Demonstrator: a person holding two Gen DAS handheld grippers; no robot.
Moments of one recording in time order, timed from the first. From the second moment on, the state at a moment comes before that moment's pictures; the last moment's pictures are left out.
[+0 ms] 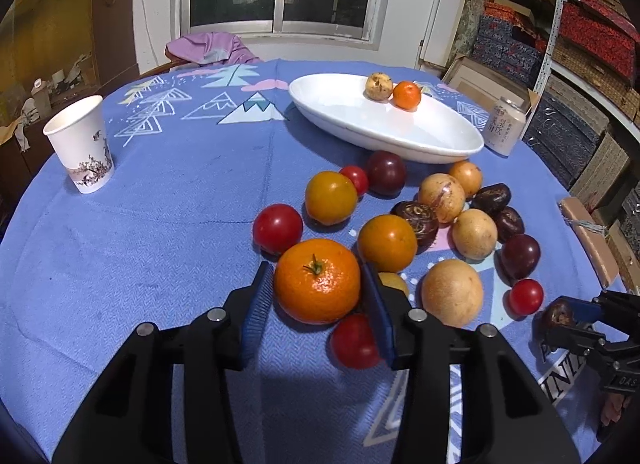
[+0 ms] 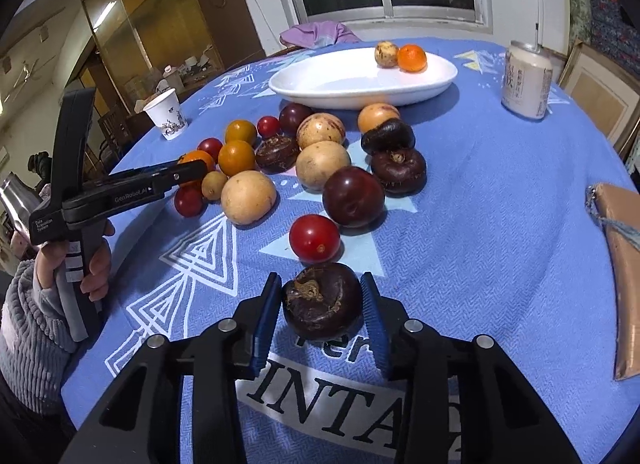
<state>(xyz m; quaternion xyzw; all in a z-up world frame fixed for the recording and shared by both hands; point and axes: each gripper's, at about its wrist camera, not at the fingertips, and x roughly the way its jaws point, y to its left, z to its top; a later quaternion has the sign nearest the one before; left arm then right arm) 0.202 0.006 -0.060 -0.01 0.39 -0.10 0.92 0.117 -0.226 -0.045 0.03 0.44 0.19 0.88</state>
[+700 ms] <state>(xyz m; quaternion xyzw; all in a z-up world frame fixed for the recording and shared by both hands) 0.334 -0.054 -0.003 0.00 0.38 -0.07 0.92 0.306 -0.231 0.020 0.09 0.40 0.13 0.90</state>
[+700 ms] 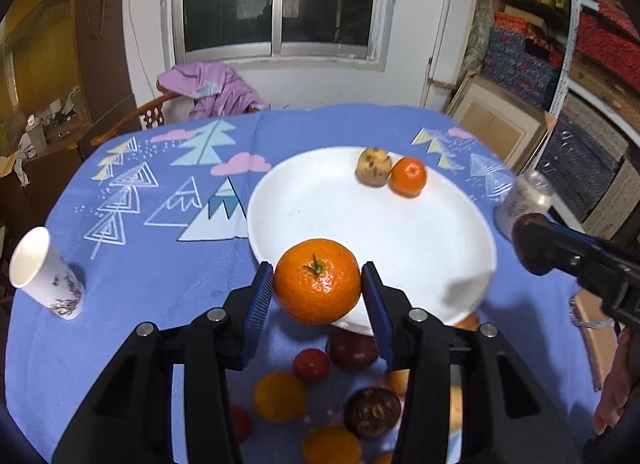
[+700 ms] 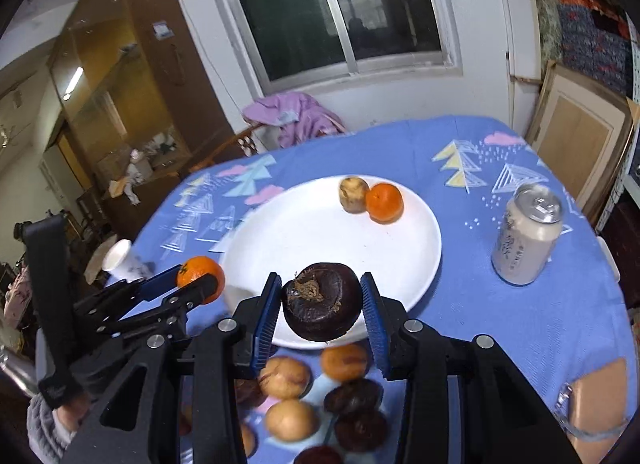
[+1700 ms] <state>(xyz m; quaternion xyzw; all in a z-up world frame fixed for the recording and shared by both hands) 0.179 0.022 -0.015 -0.03 0.33 -0.02 0.94 0.122 -0.246 0.008 0.11 0.30 0.15 0.94</state>
